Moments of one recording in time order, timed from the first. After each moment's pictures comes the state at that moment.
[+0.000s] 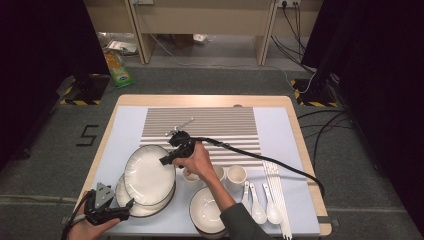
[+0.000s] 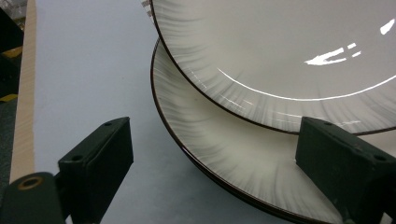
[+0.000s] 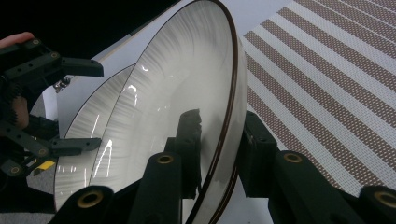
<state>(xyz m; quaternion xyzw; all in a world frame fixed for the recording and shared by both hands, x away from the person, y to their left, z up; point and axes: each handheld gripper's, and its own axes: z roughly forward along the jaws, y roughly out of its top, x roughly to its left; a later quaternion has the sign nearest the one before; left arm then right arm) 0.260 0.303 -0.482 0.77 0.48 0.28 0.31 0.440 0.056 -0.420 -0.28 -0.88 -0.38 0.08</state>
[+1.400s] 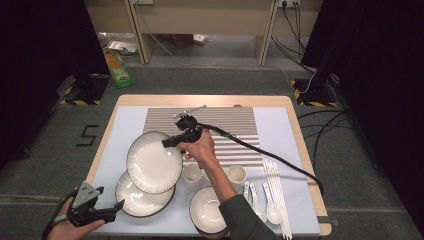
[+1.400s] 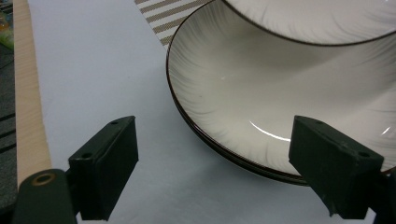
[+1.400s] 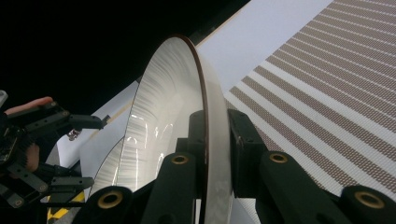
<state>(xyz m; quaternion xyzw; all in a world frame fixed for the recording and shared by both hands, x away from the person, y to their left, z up) 0.250 0.332 -0.459 0.77 0.48 0.23 0.35 0.458 0.039 -0.381 -0.33 -0.83 -0.44 0.08</state>
